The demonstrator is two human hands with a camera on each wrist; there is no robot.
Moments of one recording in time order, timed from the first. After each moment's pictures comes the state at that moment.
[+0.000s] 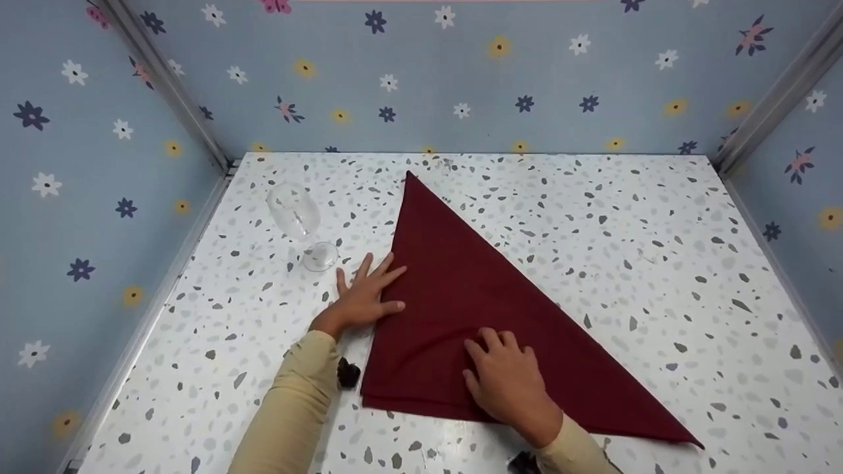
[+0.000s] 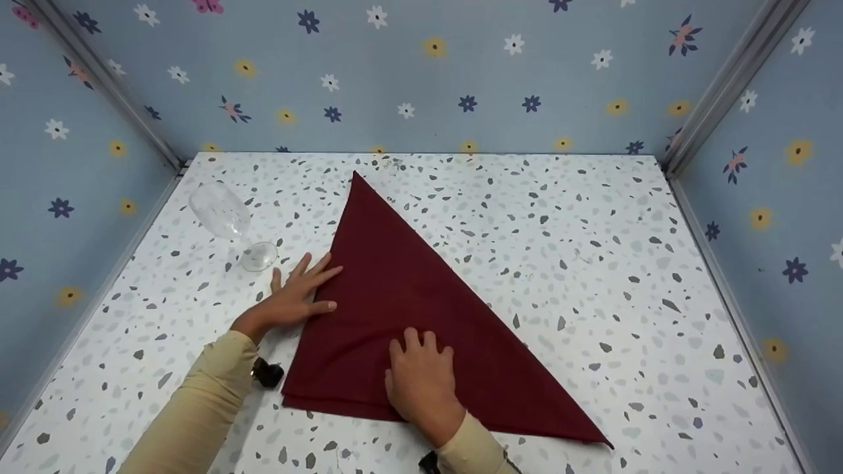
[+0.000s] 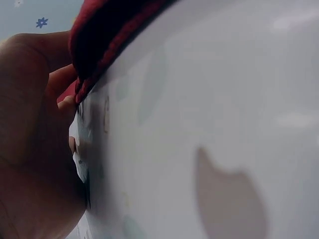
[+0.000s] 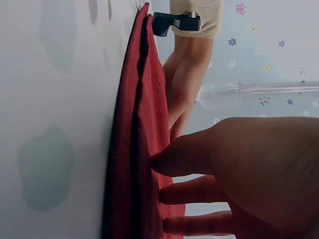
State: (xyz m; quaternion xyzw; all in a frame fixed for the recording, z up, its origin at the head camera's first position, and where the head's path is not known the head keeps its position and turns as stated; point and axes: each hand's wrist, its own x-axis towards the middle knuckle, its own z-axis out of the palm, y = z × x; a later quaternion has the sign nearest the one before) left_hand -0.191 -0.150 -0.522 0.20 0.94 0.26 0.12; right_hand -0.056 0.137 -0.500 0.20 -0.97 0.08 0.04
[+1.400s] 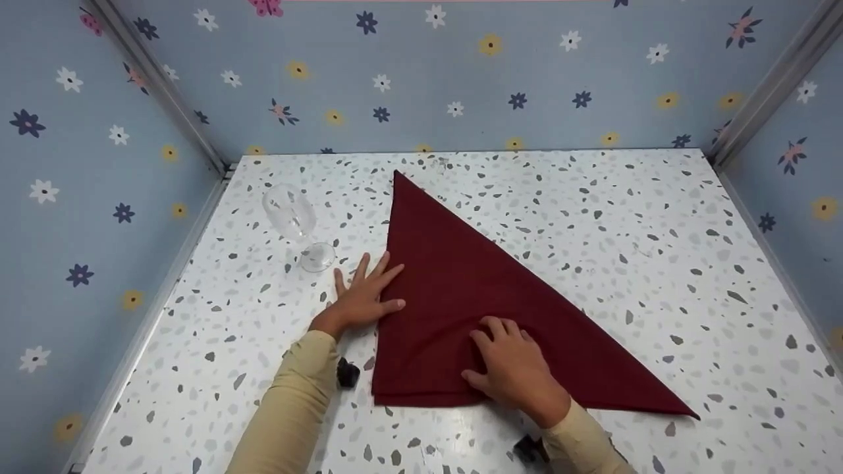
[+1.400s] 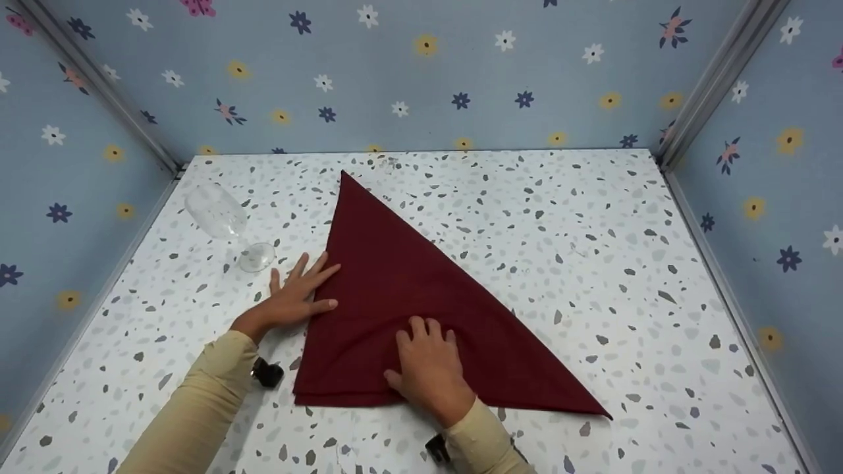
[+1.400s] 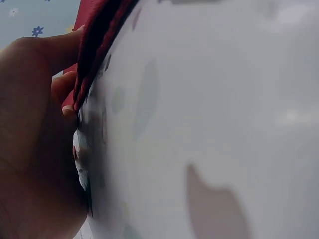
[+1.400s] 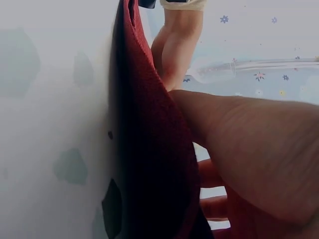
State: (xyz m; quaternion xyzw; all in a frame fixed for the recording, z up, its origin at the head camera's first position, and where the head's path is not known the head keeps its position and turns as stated) left_hand -0.190 -0.145 -0.520 0.19 0.95 0.22 0.14; right_hand -0.070 0.153 -0.498 0.22 -0.97 0.12 -0.01
